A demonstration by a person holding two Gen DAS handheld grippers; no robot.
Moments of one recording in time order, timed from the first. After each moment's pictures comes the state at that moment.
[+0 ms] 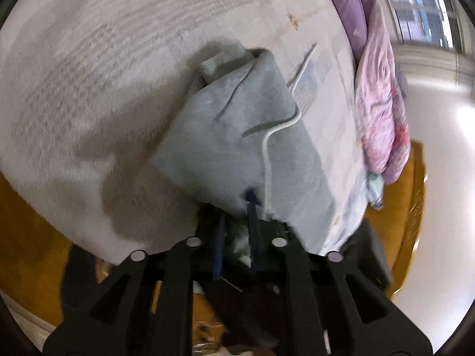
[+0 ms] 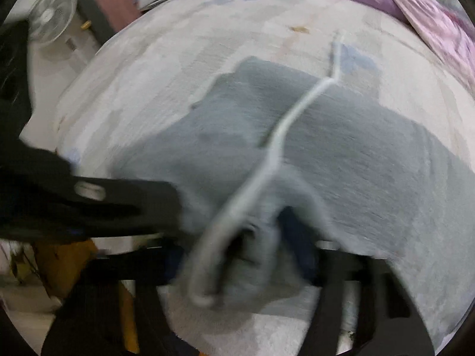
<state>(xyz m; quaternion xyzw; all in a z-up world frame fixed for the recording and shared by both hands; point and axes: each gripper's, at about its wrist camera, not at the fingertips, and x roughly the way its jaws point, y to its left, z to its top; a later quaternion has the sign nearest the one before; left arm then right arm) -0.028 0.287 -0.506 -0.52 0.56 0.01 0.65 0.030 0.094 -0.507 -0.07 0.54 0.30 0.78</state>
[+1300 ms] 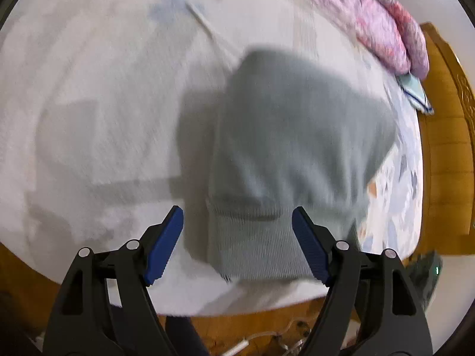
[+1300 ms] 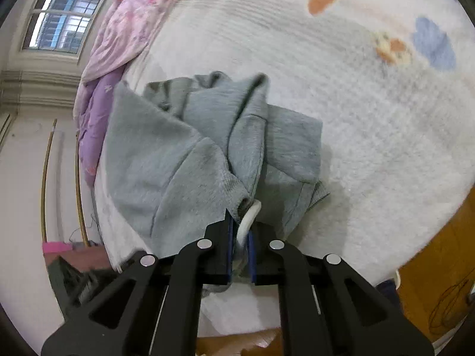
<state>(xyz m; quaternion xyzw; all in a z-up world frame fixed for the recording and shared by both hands) 0.039 0.086 -0.485 -0.23 0.63 -0.04 0.74 0.001 -0.255 -0.486 0.47 0.53 -0.03 0.71</state>
